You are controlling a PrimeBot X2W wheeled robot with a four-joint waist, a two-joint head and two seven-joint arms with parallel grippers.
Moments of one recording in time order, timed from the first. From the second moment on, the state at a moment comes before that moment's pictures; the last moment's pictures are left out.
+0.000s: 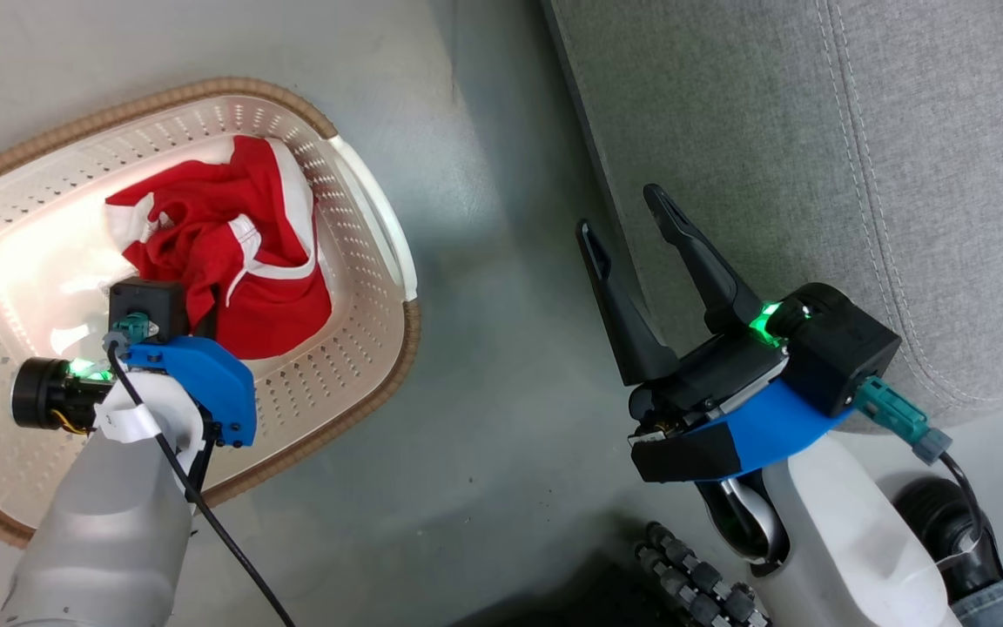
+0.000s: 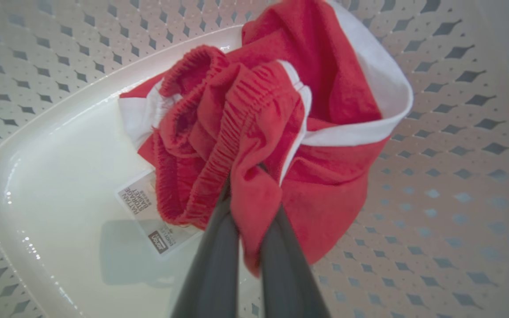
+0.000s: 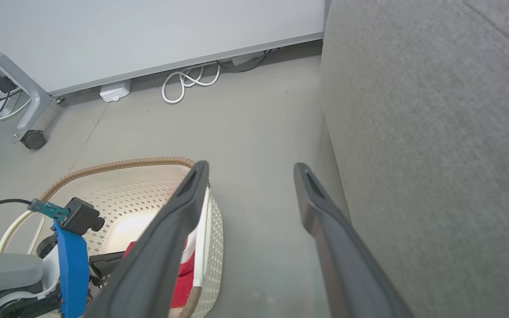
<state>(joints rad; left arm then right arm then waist) -0.78 0.21 -0.32 1.20 -0.25 -0.12 -0.23 -0.45 -0.05 0.37 0.12 0.30 0.13 -0.26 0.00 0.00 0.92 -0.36</state>
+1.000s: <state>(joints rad) -0.52 0.08 -0.48 1.08 -0.39 -0.13 -0.26 -0.34 -0.05 0.34 0.25 0.22 0.13 -0.25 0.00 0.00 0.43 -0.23</state>
